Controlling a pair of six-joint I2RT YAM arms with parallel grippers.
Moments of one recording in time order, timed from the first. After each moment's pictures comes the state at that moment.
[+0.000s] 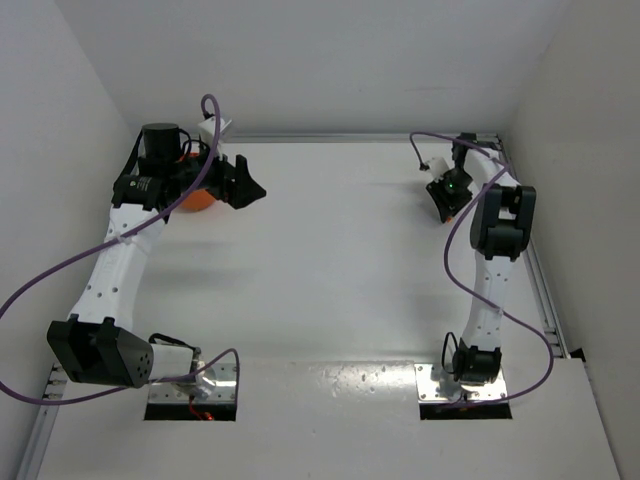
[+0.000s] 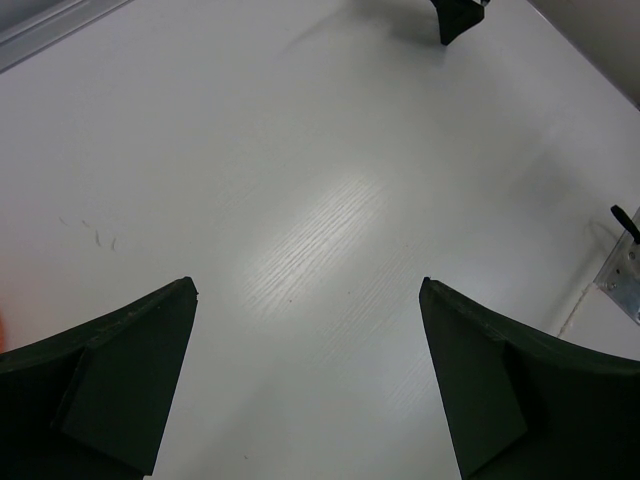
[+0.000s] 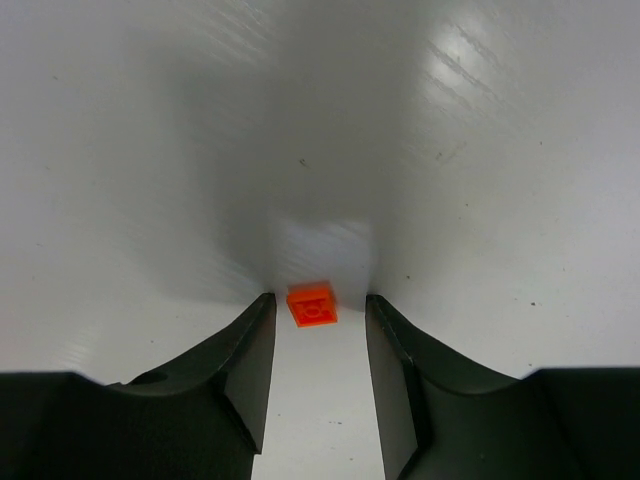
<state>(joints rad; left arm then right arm) -0.07 1.30 1.39 -0.62 0.73 0.16 -0.12 2.40 1.95 -1.02 -0.11 -0.71</state>
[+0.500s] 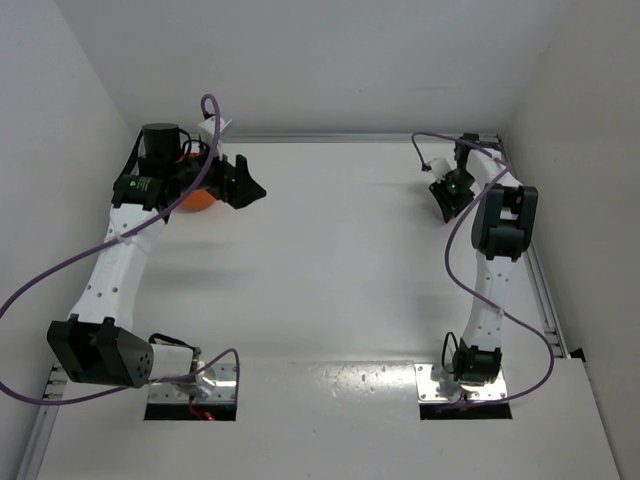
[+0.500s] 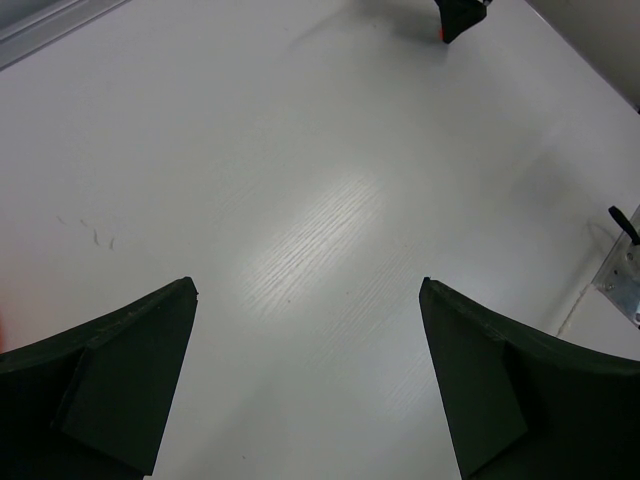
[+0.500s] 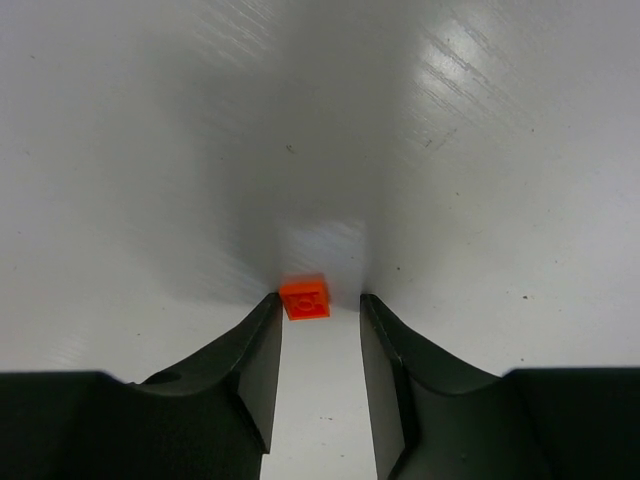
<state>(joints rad) -0.07 1.30 1.39 -0.62 0.73 0.15 -0.14 2.40 1.95 -1.02 -0.11 -0.72</state>
